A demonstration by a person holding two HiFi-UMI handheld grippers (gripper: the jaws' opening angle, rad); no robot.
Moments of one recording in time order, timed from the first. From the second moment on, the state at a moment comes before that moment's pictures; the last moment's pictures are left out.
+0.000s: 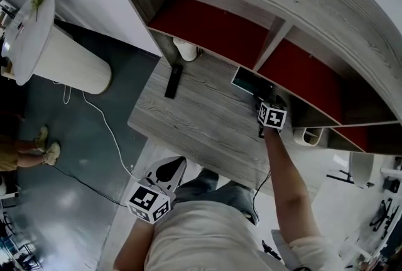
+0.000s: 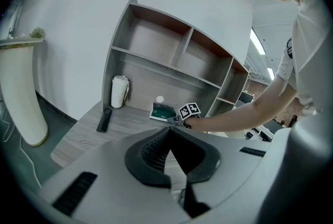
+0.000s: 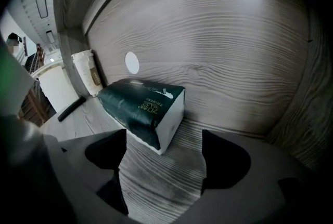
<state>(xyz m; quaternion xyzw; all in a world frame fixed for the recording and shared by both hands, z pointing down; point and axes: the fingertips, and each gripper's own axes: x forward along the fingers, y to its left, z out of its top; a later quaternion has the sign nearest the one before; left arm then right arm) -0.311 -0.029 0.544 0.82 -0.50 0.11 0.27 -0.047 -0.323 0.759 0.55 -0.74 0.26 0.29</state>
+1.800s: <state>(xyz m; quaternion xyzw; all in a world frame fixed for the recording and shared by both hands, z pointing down) -0.070 -0.100 0.443 0.90 -0.40 0.04 0.17 0.097 -0.100 0.400 0.48 -0.86 0.11 0.10</state>
